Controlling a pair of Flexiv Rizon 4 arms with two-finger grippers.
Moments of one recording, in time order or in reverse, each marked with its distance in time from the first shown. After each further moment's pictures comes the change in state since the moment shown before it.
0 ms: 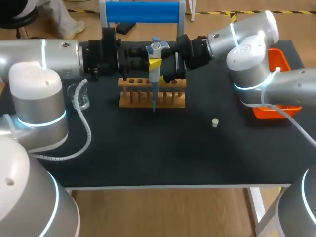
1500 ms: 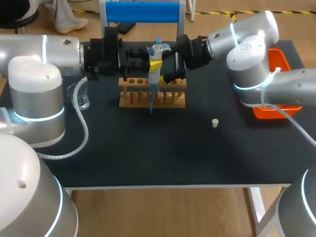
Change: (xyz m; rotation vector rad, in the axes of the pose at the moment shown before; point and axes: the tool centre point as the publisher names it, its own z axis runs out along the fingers) left arm 0.003 0.003 0.001 -0.051 0.017 0.008; right arm 0.000 0.000 0.000 0.000 0.000 0.000
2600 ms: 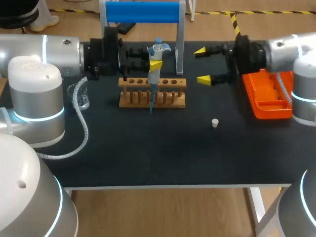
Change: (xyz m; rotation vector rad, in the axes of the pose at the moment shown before) left arm 0.000 0.000 0.000 0.000 0.000 0.000; right arm 0.086 0.043 -0.152 -0.314 -0.004 -0.022
